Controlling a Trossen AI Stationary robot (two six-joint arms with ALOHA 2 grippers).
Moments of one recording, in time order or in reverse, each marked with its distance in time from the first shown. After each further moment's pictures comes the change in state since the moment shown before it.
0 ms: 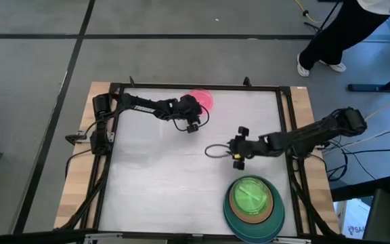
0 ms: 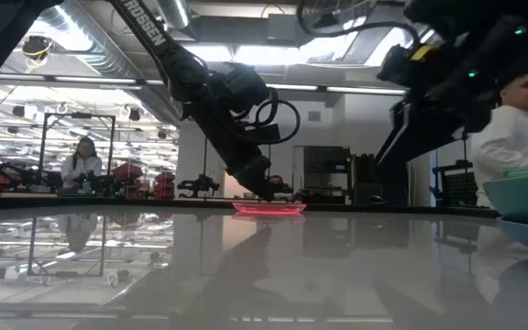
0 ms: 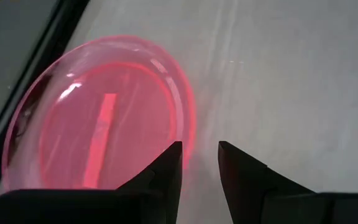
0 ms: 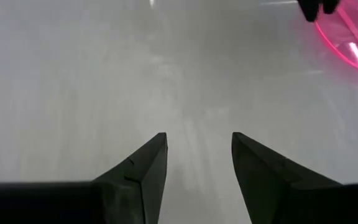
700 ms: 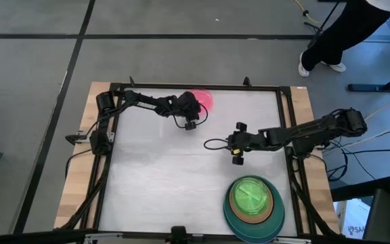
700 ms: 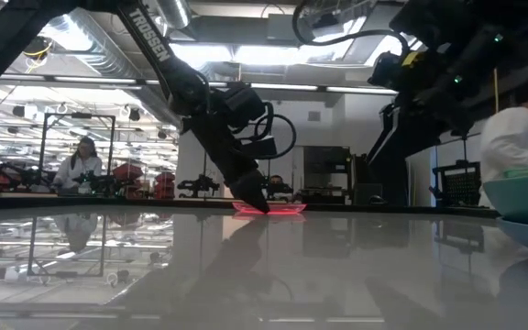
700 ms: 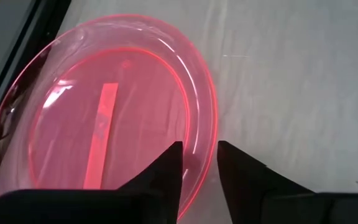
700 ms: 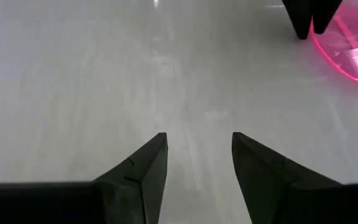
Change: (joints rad) left arm 0.077 0.064 0.001 0.039 0.083 0.105; right arm -0.110 0.000 0.000 0.036 -0.092 -0.122
